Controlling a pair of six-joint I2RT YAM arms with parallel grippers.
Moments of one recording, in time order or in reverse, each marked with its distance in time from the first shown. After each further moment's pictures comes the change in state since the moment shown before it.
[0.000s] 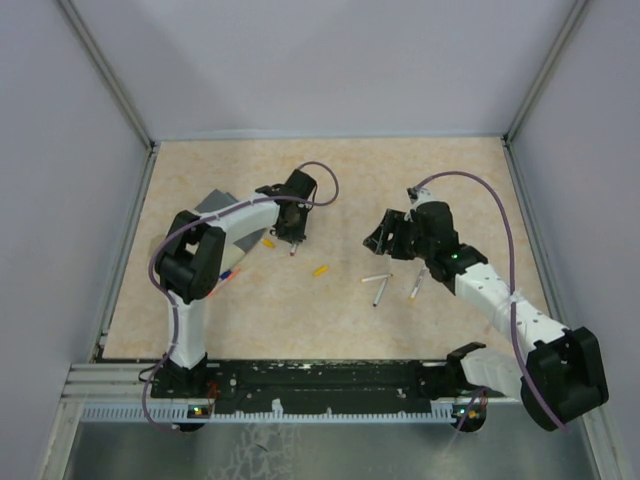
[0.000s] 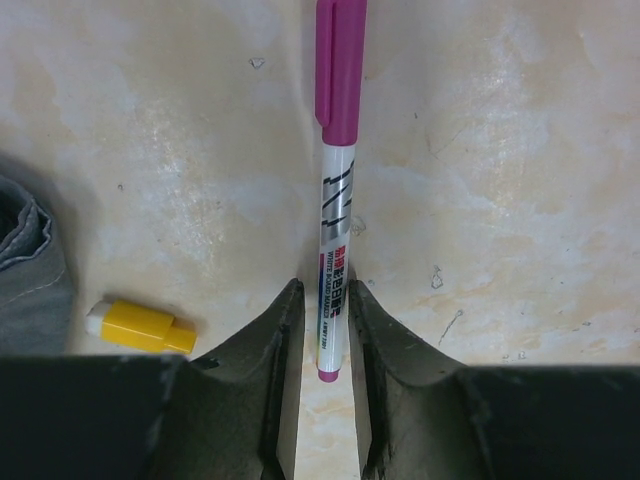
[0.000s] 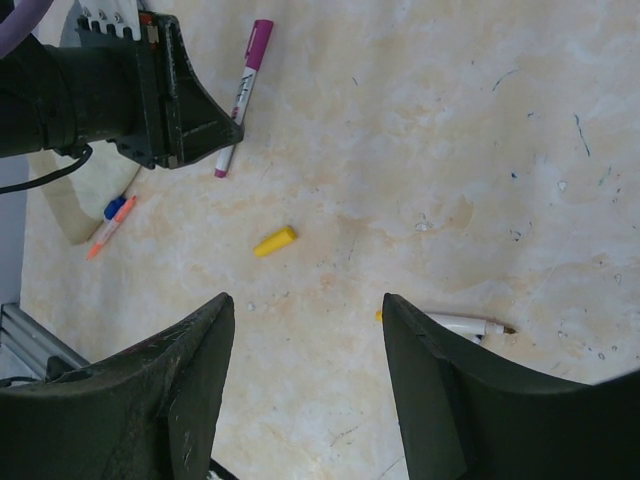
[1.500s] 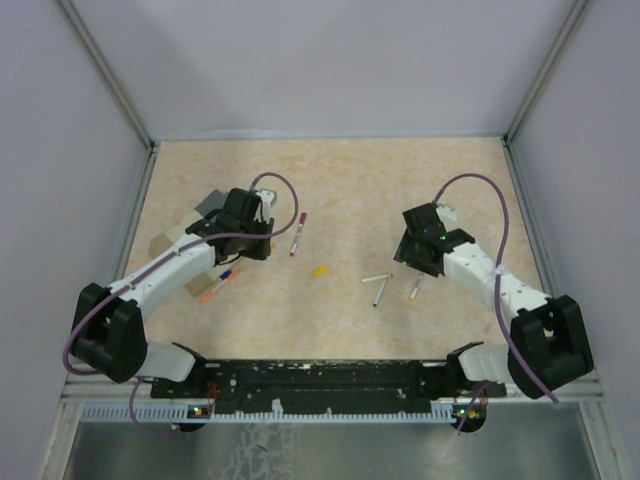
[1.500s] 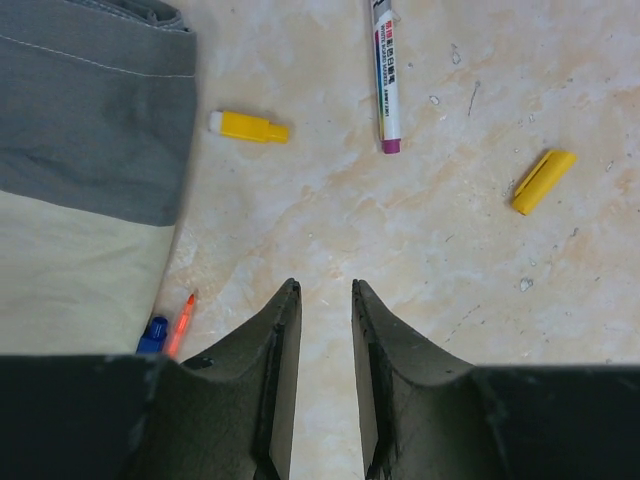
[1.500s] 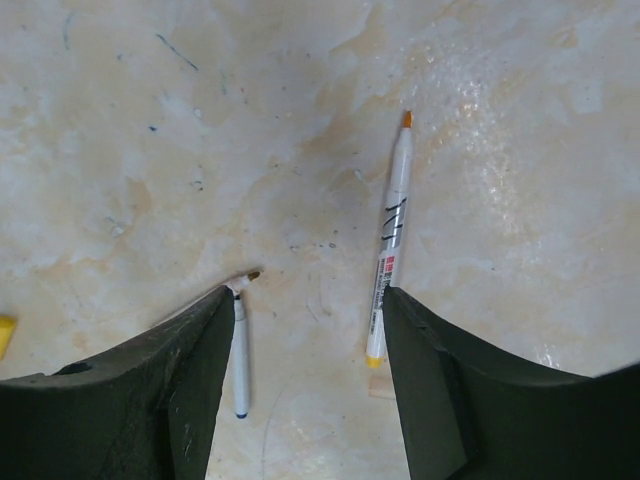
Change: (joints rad) left arm 0.084 -0.648 -0.511 0.121 0.143 0.204; right arm 0.000 0.136 0.104 -0.430 0.502 0.173
